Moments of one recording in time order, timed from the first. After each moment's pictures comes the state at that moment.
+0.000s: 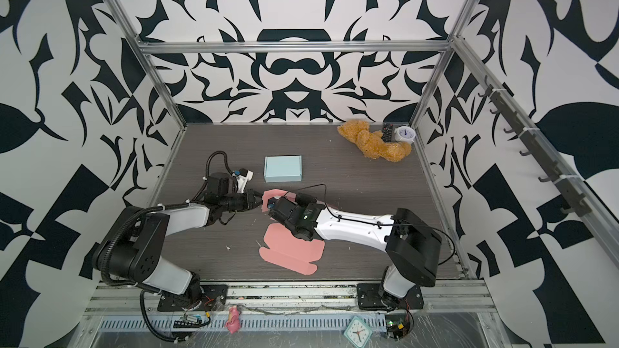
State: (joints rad) left arm -0.30 1.54 0.54 0.31 0.76 -0.57; right arm 1.09 1.60 1.04 -0.47 0.79 -0.49
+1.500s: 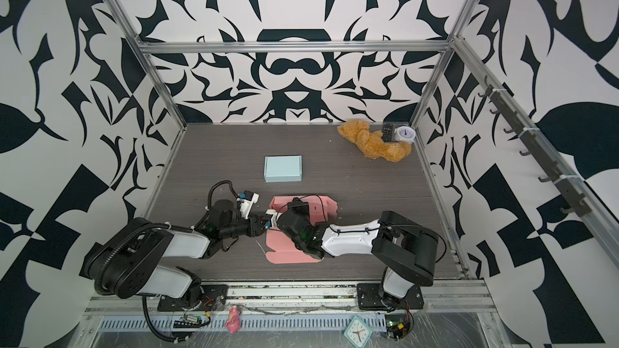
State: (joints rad) left arm -0.49 1.46 0.21 0.73 0.60 -0.52; right arm 1.13 1.61 0.72 0.30 0.81 -1.02
